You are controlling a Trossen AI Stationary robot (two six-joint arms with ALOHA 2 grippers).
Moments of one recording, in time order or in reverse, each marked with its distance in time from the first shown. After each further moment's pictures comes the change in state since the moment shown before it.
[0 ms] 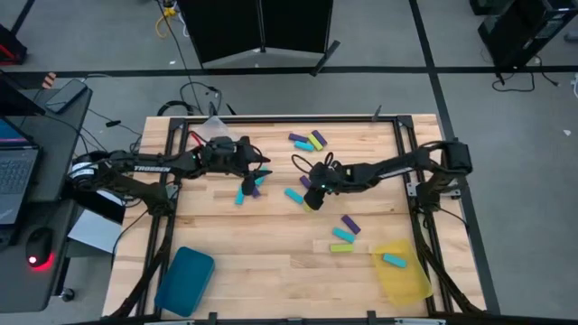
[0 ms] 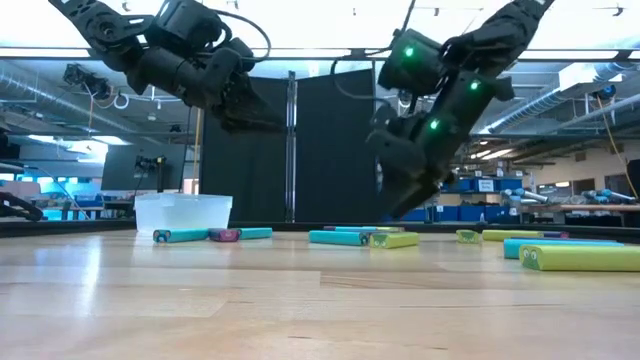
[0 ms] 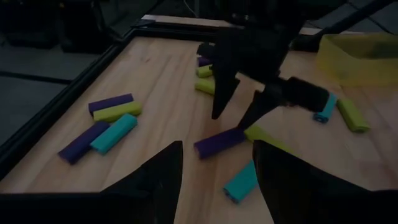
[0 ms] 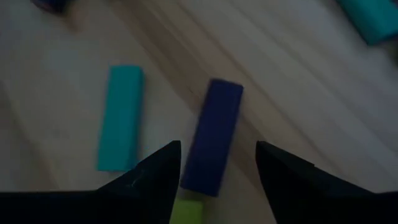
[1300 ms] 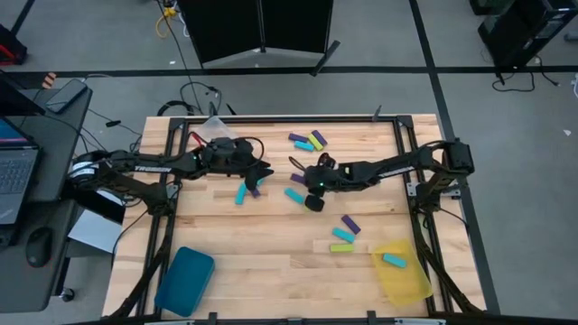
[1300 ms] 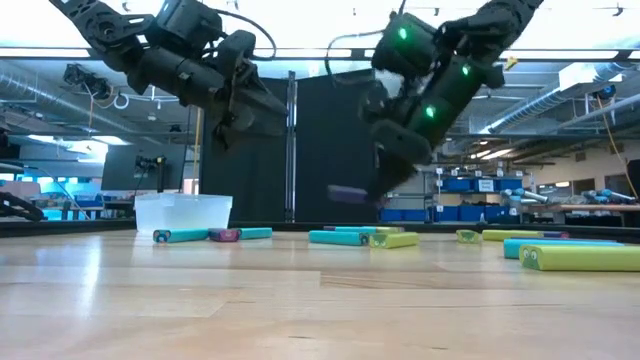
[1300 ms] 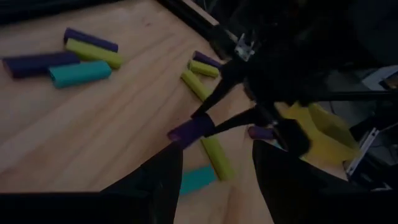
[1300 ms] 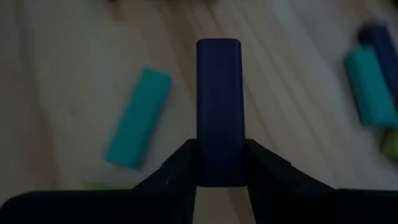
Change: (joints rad) left arm -0.012 0.010 0.000 0.007 0.020 -0.563; right arm 0.018 -0.019 0.068 0.005 -0.003 -0.388
